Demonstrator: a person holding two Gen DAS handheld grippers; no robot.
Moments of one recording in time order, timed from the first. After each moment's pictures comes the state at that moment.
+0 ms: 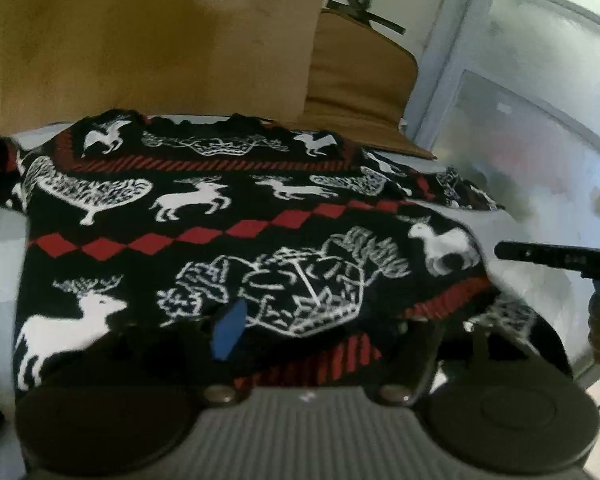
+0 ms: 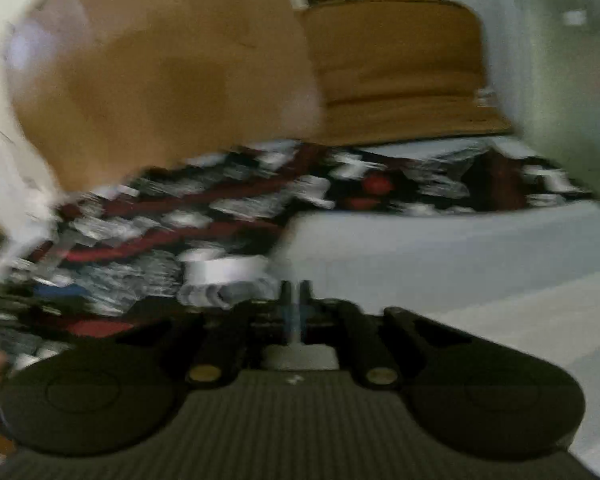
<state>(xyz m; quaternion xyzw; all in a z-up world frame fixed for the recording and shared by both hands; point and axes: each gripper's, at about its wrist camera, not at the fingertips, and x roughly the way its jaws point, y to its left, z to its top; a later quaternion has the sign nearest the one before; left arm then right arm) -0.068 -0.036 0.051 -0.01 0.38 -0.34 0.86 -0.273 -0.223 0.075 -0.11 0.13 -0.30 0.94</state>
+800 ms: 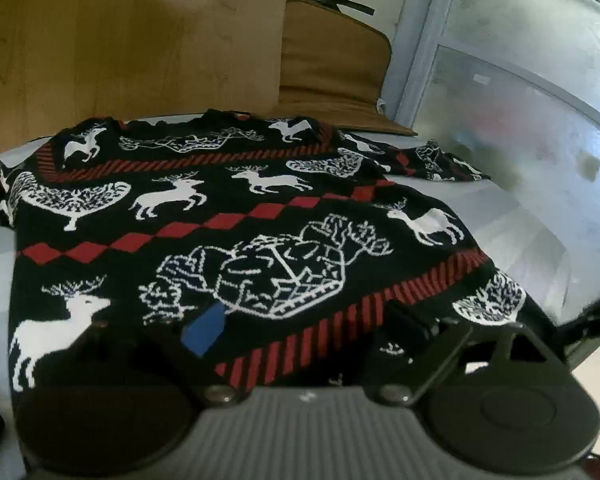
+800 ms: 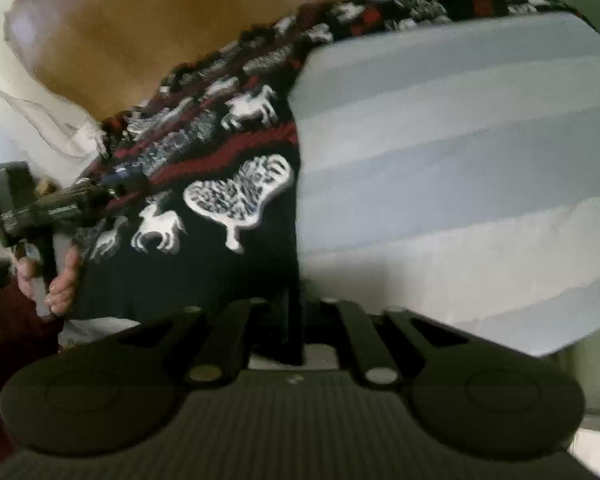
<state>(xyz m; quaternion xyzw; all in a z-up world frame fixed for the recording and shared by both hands) -0.079 -0.042 0.051 0.03 0.38 -0.36 0.85 -0.341 -0.201 0.040 0.00 0.25 -0.24 0.94</state>
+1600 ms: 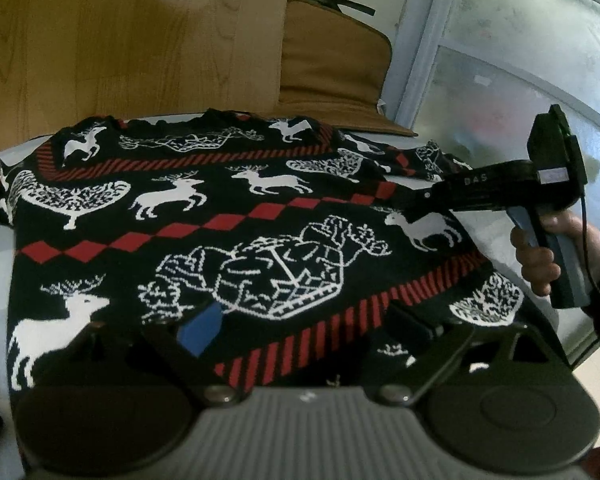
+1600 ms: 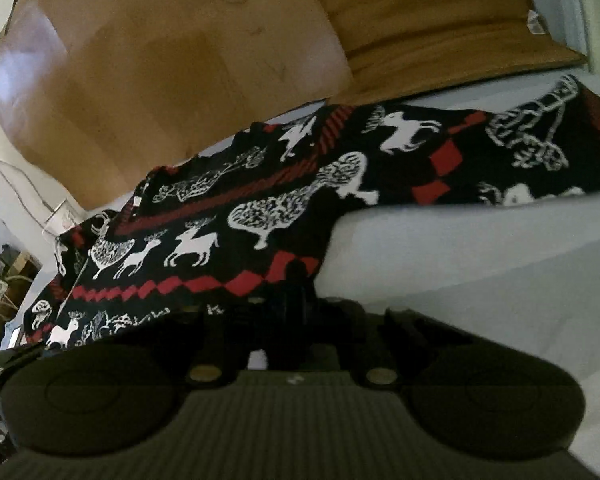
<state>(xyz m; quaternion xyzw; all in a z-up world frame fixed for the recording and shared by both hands) -0.081 -0.043 0.051 0.03 0.38 -0.36 0.85 -0.213 -0.270 0.103 -0.01 0.15 -0.22 0.96</state>
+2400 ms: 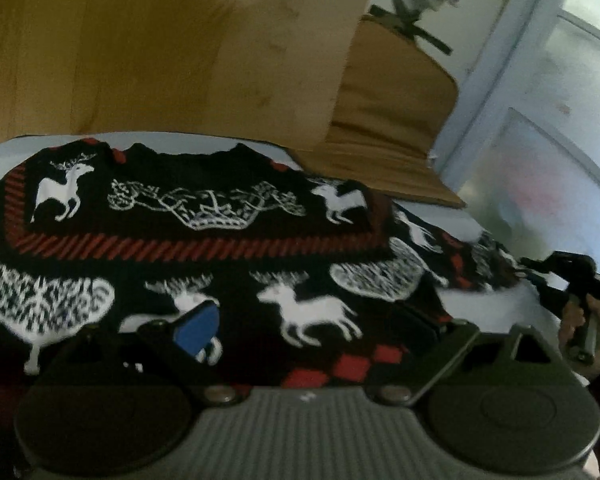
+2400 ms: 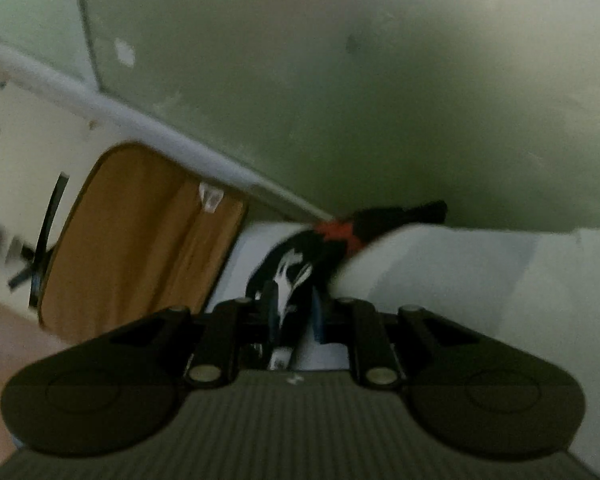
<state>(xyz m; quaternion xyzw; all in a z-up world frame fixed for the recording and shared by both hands) 0.048 -0.086 0.063 -0.06 0.41 -0.31 0.86 -0.385 -0.421 0.192 0.28 -0.21 -0.40 0.85</state>
